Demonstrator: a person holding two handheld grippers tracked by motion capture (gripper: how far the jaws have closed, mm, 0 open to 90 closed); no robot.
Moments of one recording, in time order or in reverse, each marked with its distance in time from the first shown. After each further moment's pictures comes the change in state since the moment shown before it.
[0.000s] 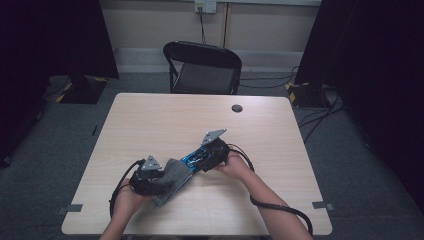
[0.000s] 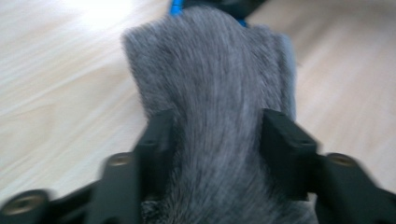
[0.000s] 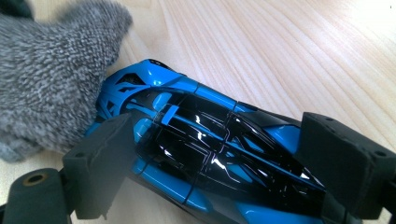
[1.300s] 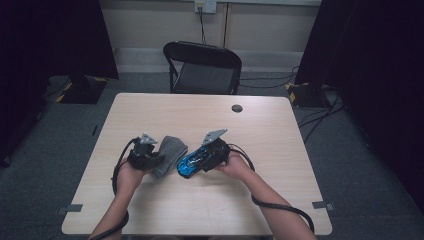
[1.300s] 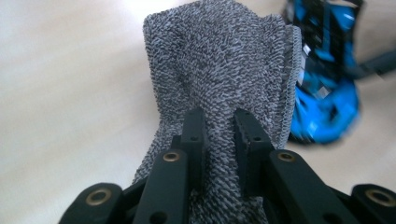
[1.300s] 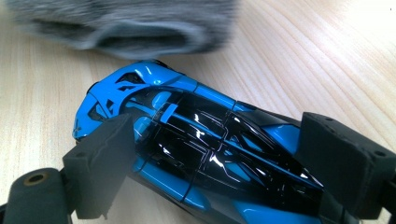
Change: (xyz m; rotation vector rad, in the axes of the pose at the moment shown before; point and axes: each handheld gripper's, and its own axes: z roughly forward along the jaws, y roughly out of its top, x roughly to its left) left arm 0.054 0.049 0.018 0.014 0.134 -0.083; right arm -0.001 -0.002 -0.001 -0.009 0.006 -0.005
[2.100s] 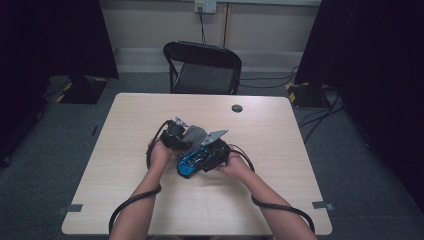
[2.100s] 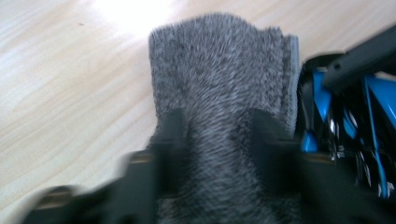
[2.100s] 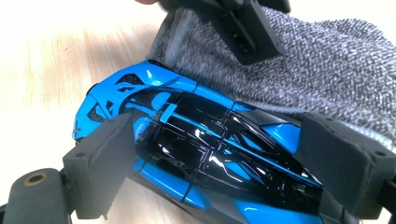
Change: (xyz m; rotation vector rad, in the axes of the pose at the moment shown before) left arm -0.014 0.063 0.079 0.019 -0.015 0.088; right arm 0.001 -0.002 0.000 -0.013 -0.005 0.007
